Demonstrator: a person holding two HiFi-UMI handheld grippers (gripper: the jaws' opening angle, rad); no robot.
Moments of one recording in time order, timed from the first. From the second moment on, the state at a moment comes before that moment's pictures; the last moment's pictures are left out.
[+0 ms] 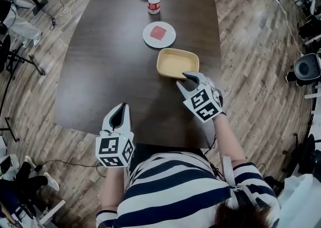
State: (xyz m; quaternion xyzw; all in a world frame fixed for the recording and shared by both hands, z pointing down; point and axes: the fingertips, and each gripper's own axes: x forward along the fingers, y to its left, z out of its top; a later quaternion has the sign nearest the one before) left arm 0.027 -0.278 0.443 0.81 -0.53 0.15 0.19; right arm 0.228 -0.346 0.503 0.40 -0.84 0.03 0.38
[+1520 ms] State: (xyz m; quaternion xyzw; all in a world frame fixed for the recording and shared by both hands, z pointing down) left arm -0.012 -0.263 0.451 0.79 -0.56 0.14 0.20; right arm 0.203 -0.336 0.513 0.34 -0.81 -0.04 0.48
